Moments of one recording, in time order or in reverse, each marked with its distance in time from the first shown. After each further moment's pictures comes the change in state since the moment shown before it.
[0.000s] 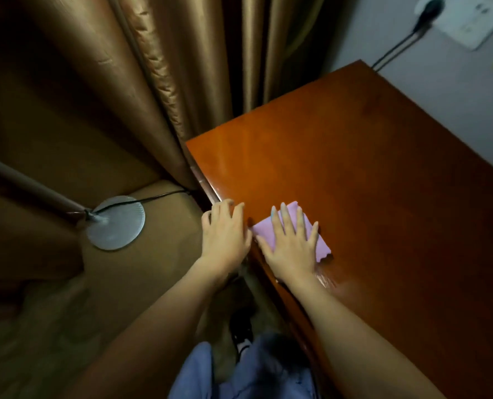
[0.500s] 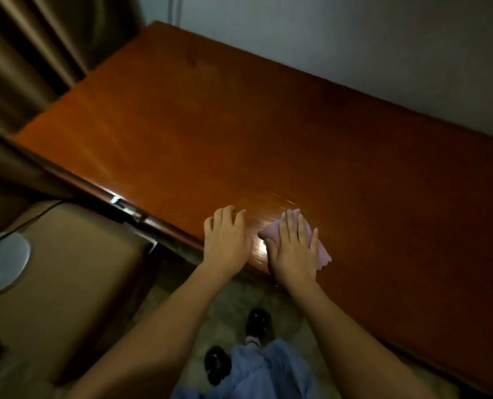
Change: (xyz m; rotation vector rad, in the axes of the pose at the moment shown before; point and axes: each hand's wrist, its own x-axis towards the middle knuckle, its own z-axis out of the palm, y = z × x) left_hand -0.229 0.194 0.074 0.083 -0.160 0.535; right_hand -0.313 0.162 0.053 0.154 0.051 0.562
